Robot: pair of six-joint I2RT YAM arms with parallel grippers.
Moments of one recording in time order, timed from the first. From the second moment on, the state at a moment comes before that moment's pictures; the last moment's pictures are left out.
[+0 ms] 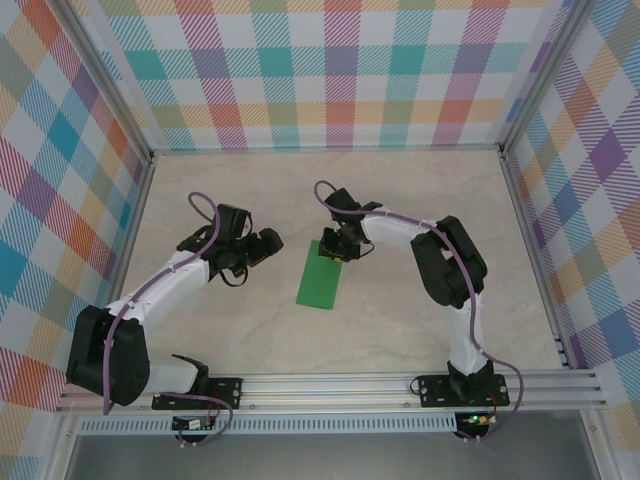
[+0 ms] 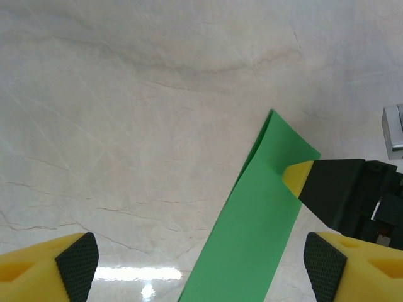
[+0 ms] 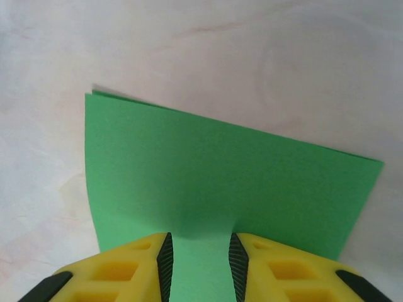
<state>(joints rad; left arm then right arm) -0.36 1.33 0.88 -0.49 0.16 -0.83 0.63 2.07 1.43 -0.58 -0.21 0.76</state>
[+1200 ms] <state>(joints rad) -0.79 1.68 0.86 -0.11 0.26 -1.10 0.54 1.73 0.88 -0.23 -0.52 0.69</state>
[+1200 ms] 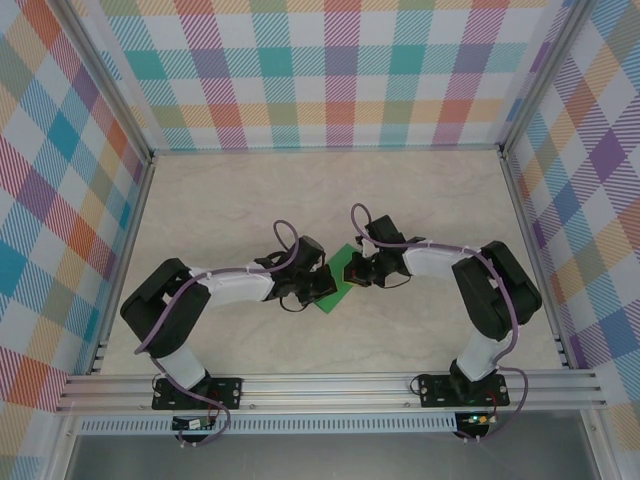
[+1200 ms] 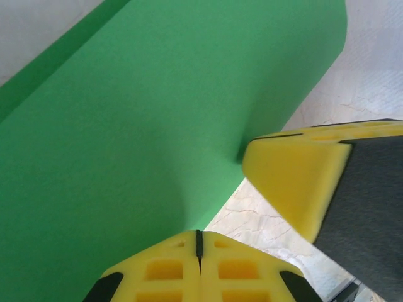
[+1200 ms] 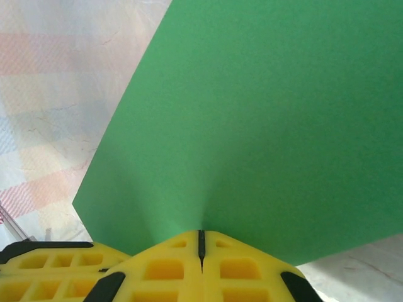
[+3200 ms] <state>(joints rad) -0.79 1.79 0.90 -0.05 0.34 -1.06 0.53 1.77 0.82 -0.12 -0.58 0.63</state>
